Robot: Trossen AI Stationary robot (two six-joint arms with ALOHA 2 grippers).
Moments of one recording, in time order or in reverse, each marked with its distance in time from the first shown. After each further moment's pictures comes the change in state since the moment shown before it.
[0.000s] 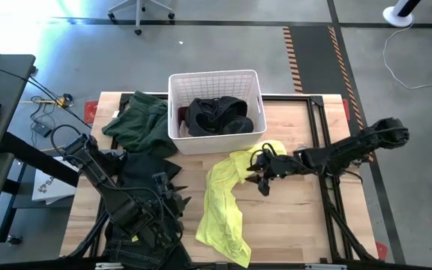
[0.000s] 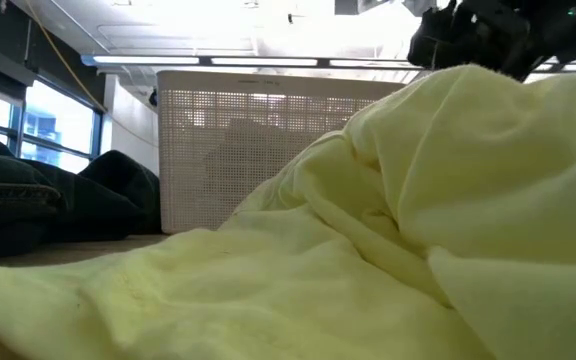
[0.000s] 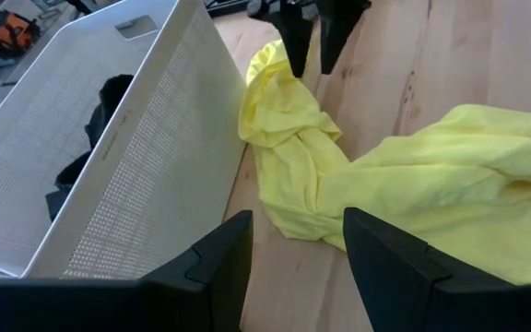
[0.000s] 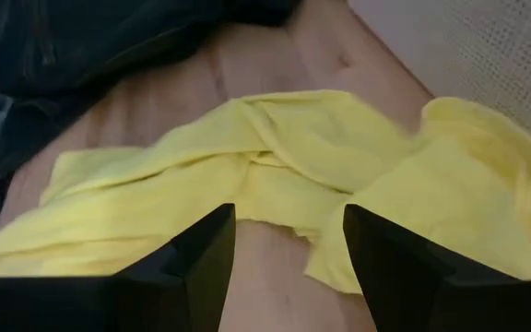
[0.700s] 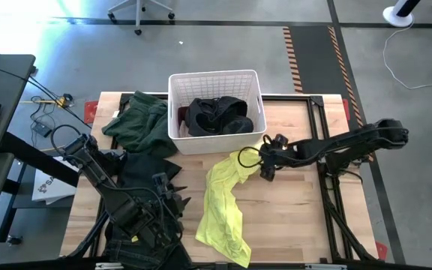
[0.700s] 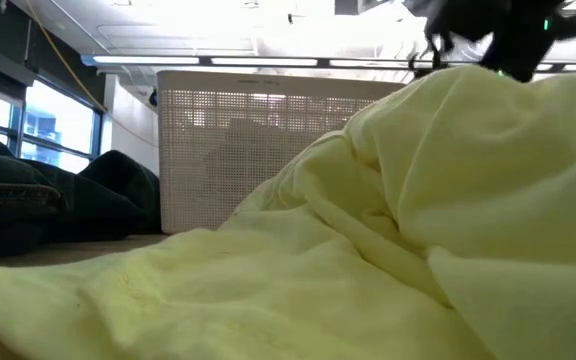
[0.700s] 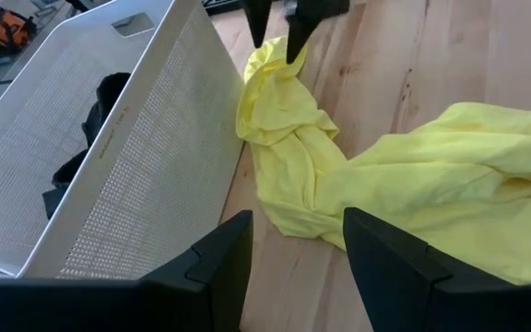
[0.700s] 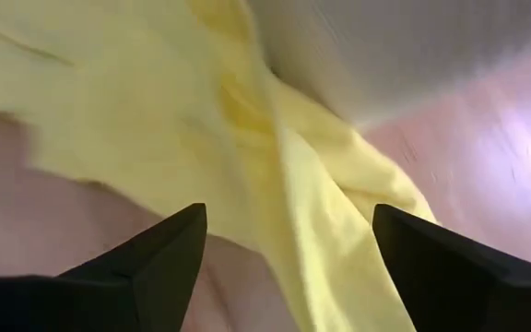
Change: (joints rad) left arm -0.001 0.000 0.000 0.001 0.008 0.000; right arm -0.102 0.028 0.151 -0.629 0.240 -0.059
